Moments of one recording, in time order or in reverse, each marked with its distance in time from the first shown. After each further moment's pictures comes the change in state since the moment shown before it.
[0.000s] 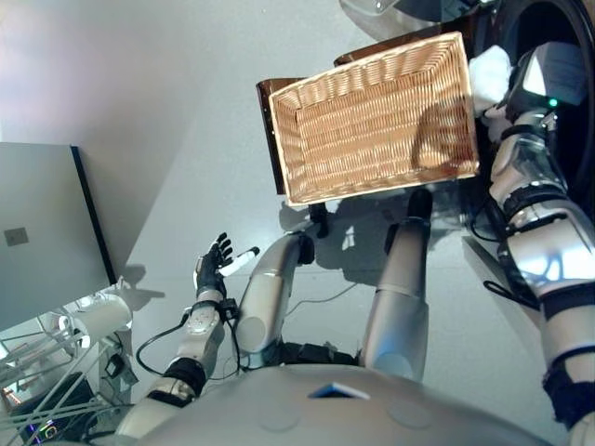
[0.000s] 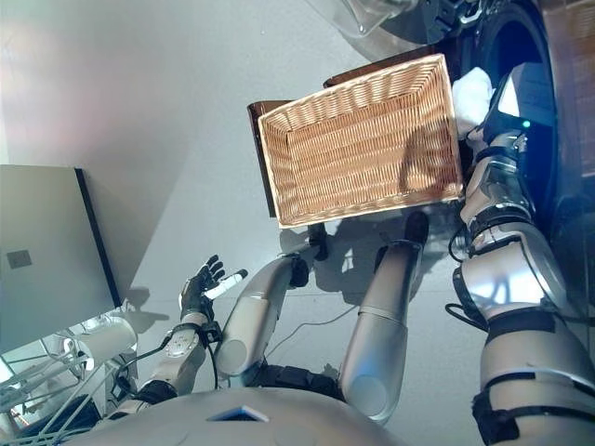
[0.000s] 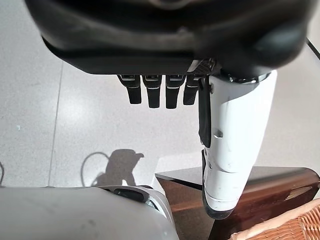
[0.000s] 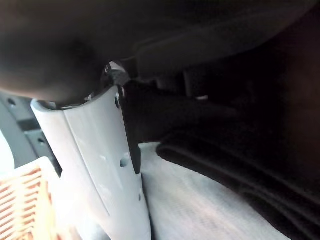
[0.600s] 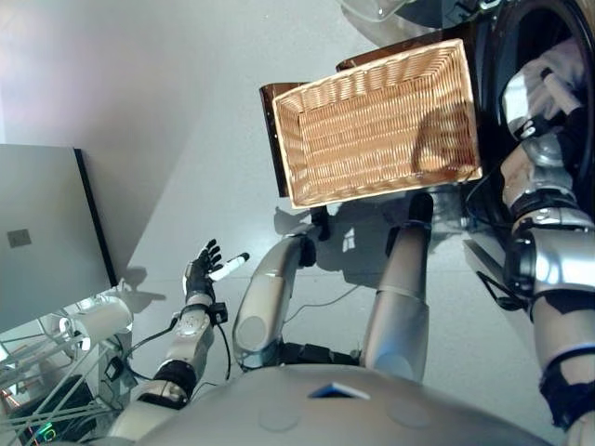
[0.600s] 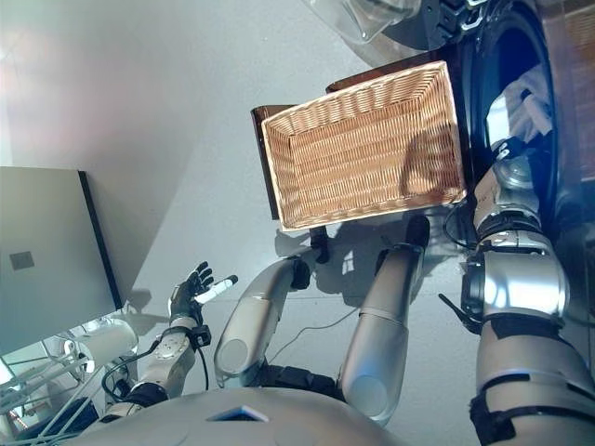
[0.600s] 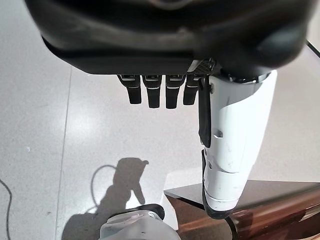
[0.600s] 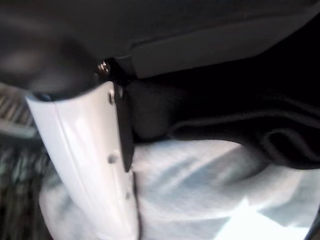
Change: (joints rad) left arm 0.011 0.038 0.045 0.009 0.037 0.058 0.002; right arm 0.044 0.021 -0.523 -0.060 1.084 -0.367 -0.018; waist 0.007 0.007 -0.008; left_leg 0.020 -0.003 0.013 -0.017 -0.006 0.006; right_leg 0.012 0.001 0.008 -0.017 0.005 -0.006
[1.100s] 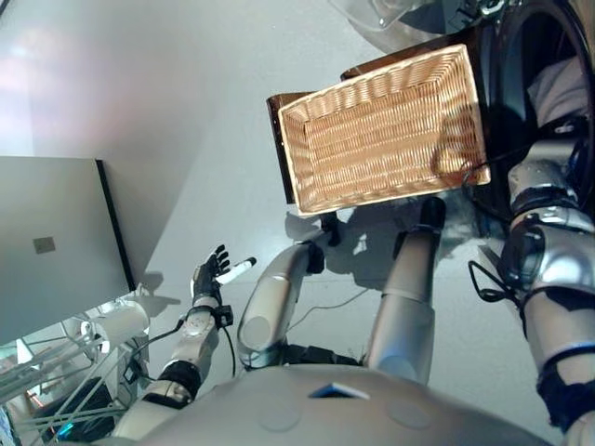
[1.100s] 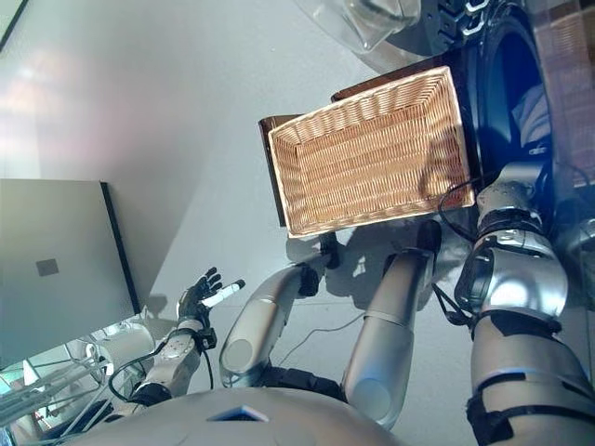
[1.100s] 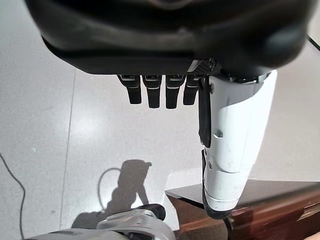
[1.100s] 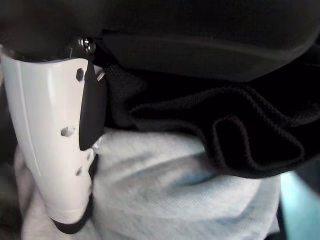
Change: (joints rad) left arm 0.001 -0.026 -0.011 0.007 -0.023 0.041 -0.023; right arm -0.002 0.042 -0.268 -0.101 0.628 -0.247 0.106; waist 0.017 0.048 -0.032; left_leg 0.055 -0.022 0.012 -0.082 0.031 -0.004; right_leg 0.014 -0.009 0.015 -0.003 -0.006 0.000
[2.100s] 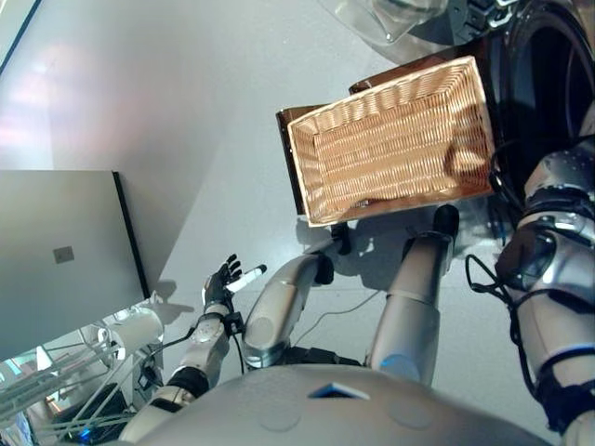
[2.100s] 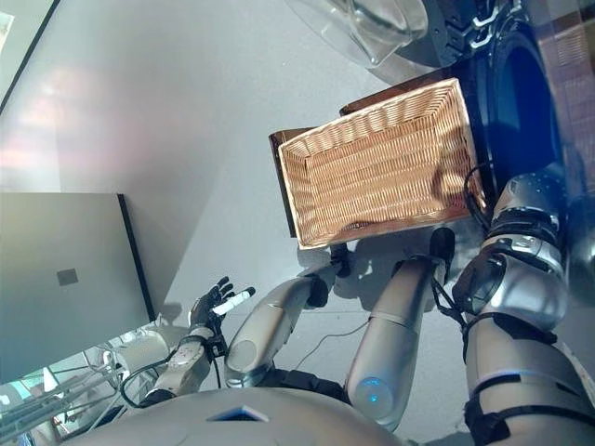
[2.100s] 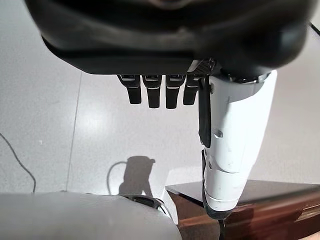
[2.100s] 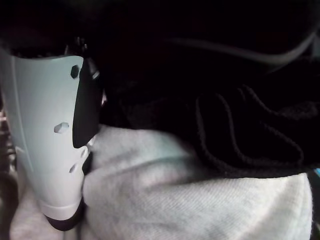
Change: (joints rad) left arm 0.025 -0.027 -0.073 0.000 -0.066 0.005 0.000; right arm 0.044 -0.004 -0.188 -0.174 0.087 -0.194 -0.137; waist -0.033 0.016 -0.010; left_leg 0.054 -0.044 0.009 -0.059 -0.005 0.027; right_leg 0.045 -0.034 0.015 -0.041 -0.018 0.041
